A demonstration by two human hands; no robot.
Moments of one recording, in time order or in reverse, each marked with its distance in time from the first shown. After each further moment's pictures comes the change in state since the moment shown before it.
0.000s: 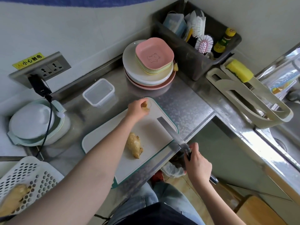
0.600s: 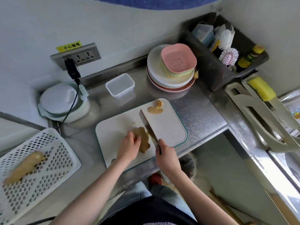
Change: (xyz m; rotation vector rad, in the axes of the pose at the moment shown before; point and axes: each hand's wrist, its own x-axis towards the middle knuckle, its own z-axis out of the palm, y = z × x) left_hand -0.153 -0.063 0.037 -0.155 0.237 -0.242; right_hand -0.009 -0.092 0.011 0.332 -0.278 -0.394
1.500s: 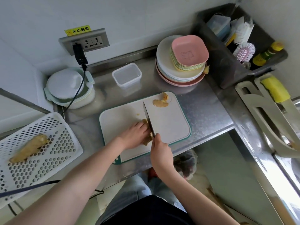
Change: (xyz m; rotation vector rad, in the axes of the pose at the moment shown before) left_hand 0.021 -0.007 -0.012 0.971 -0.062 0.933; right_hand -0.011 -0.025 0.013 -0.167 -0.062 0.026
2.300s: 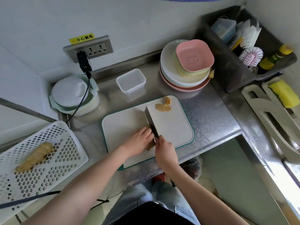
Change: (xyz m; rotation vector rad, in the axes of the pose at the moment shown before) left_hand 0.000 -0.010 0.027 -0.023 0.227 -0.020; right_hand 0.032 -0.005 0.001 0.138 -0.046 0.055
